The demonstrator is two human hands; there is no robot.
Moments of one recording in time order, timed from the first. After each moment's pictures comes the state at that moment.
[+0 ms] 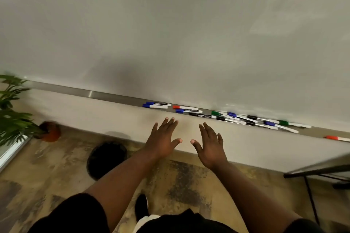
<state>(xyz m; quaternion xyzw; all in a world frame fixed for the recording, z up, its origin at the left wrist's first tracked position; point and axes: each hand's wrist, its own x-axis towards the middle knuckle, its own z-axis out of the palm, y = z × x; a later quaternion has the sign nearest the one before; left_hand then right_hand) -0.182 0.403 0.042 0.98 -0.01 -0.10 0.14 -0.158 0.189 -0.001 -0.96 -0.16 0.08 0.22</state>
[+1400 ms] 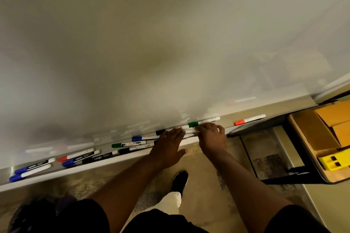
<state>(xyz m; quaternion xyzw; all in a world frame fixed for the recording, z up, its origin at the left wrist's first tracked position) 0.041 0.040 -0.038 0.93 -0.30 -0.21 0.09 0.018 -0.159 -0.049 -0.98 0.07 0.08 0.14</state>
